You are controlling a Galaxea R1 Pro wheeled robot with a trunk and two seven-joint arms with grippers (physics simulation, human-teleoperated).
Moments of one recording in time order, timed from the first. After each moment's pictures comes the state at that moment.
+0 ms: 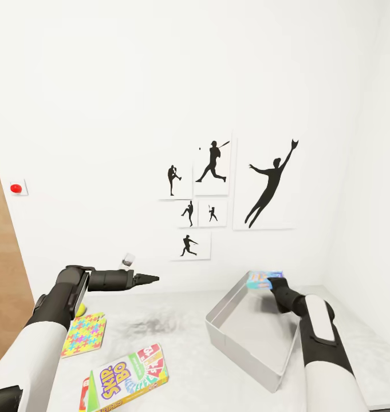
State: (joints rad) left arm -0.78 0.12 0.21 -0.86 -0.28 0.88 -1.48; right arm -0.59 0.12 -0.51 -1.10 -1.07 0.52 -0.50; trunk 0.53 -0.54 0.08
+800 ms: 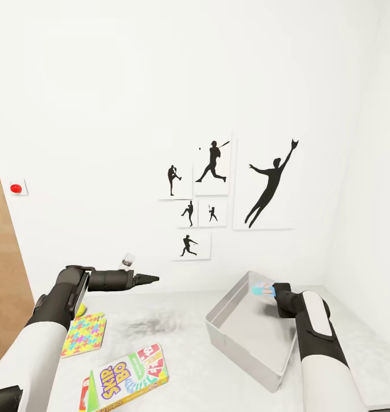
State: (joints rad) left arm -0.78 0.12 0.21 -0.86 -0.28 0.88 -1.48; right arm -0.62 0.12 -0.50 -1.06 -1.15 0.34 -0.70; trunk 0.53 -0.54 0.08
